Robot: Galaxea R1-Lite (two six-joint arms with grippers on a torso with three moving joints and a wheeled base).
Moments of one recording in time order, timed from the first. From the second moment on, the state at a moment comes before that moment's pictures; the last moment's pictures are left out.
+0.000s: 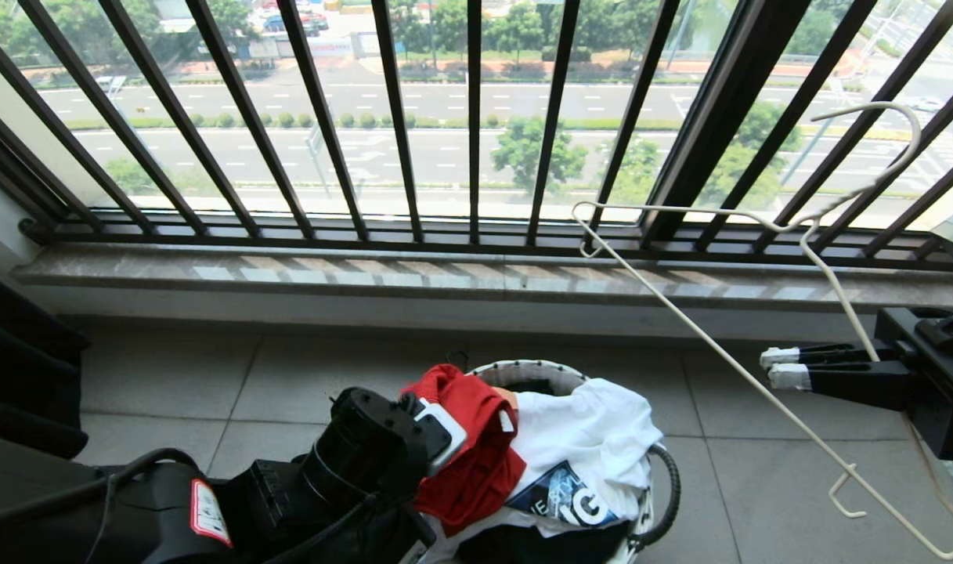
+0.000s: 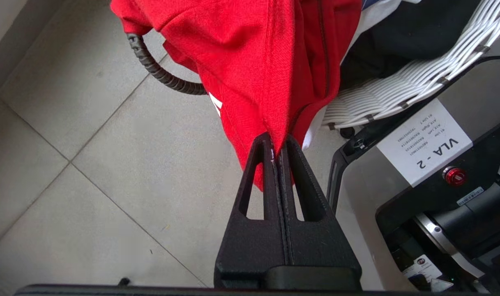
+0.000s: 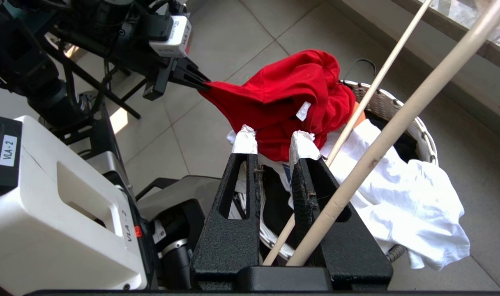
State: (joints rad) left arm -0.86 1.70 -0.70 -0.21 0.35 0.16; right arm -0.10 1.31 -0.86 0.09 1.15 -0.42
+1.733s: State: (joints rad) left arm -0.88 1.80 -0.71 -0.43 0.36 0.10; right arm -0.10 1.33 -0.86 0.09 1.15 -0.42
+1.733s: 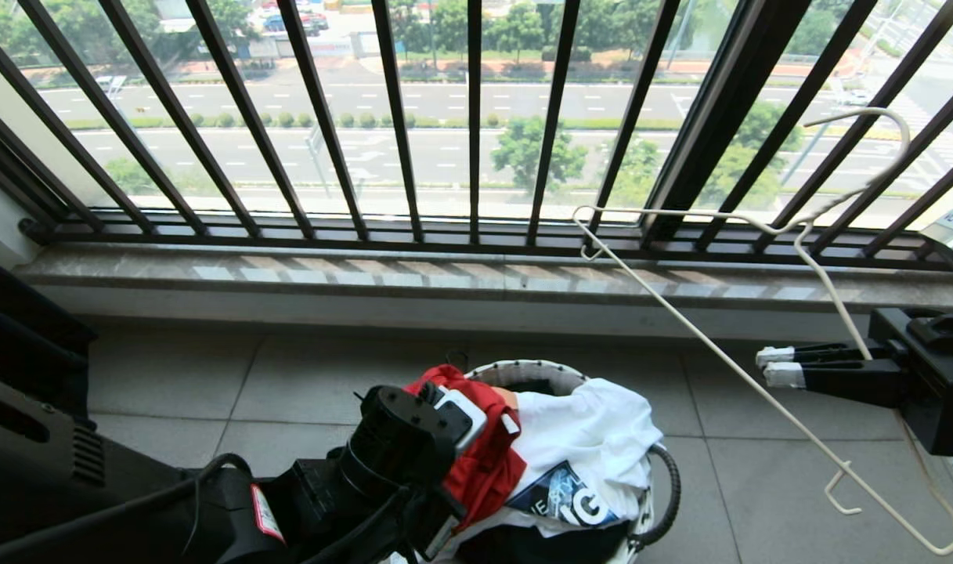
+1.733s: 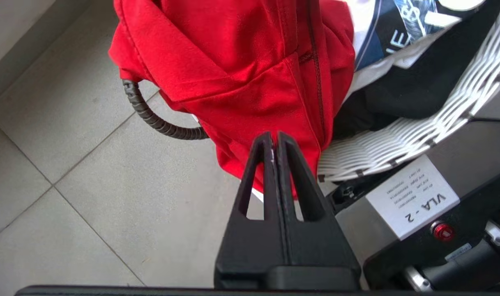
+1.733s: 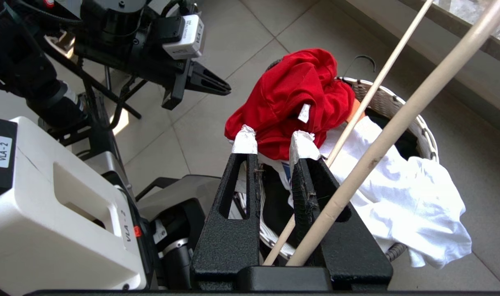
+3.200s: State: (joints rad) left arm -1.04 2.23 -0.81 -0.82 0.92 0.07; right arm -0.10 1.33 -0.87 0.09 1.15 -0.42
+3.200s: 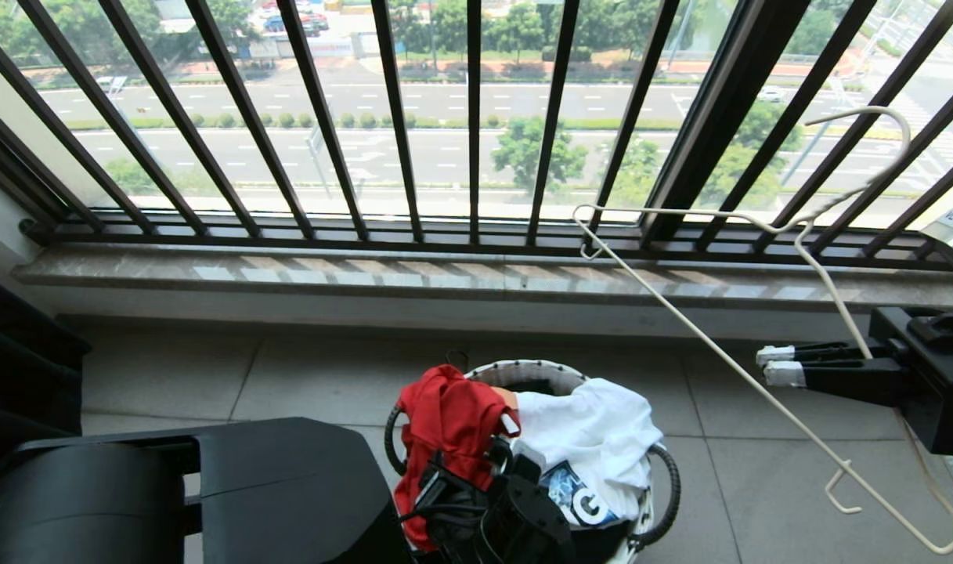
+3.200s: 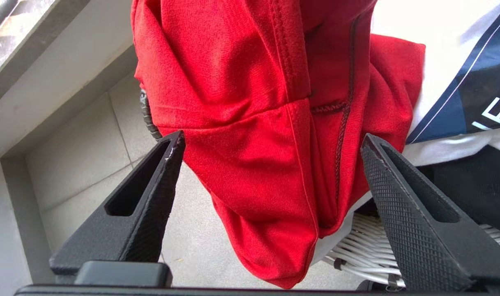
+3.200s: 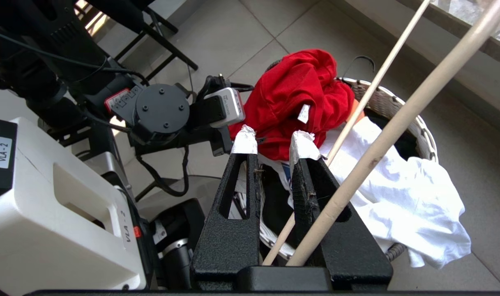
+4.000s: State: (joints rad) left arm -0.94 2.29 -0.84 -0.96 0.95 0.16; right arm -0.10 1.33 -0.87 0.09 1.15 -0.42
